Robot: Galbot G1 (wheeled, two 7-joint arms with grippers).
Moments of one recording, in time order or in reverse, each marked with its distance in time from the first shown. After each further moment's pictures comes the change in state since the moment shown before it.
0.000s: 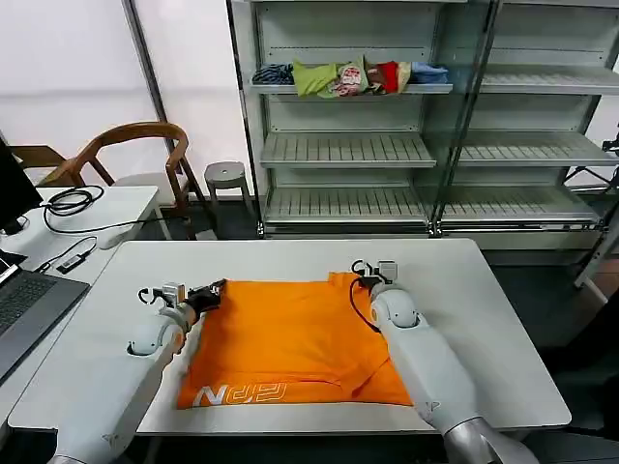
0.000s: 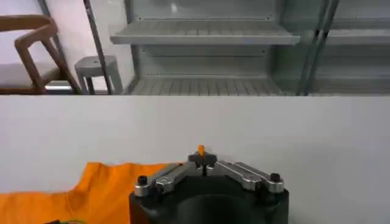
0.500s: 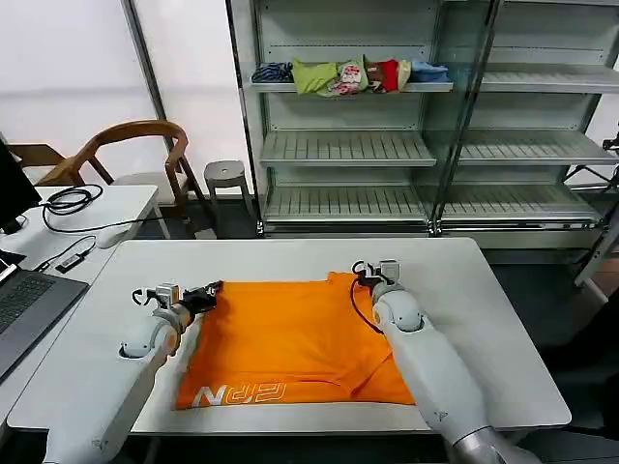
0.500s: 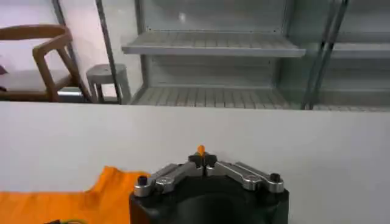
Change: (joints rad) left arm 0.031 0.036 -0.020 -0.060 -0.025 0.002 -0.006; right arm -0.052 -0.043 -0.002 0.150 0.008 0.003 0.003
